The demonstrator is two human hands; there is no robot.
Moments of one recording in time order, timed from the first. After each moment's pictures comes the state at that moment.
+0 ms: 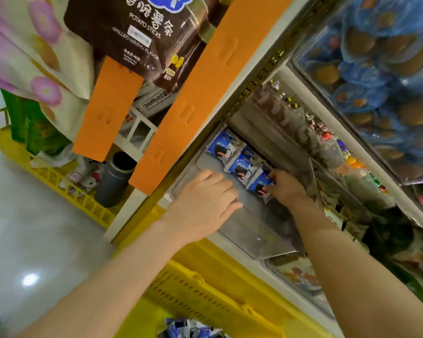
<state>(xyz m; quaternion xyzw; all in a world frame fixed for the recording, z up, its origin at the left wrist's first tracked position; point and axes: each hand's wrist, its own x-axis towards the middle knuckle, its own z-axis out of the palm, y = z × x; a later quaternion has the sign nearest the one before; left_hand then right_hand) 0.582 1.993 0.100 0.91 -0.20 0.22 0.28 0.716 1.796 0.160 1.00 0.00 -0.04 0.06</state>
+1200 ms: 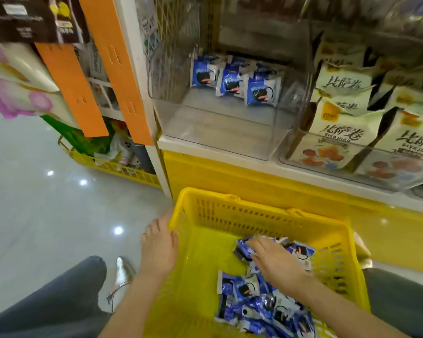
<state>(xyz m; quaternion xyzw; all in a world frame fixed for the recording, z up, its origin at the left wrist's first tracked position) 0.426 1.983 -0.057 0.96 0.16 -0.08 0.22 0.431 1.720 -0.050 0.94 0.27 -0.17 -0.07</state>
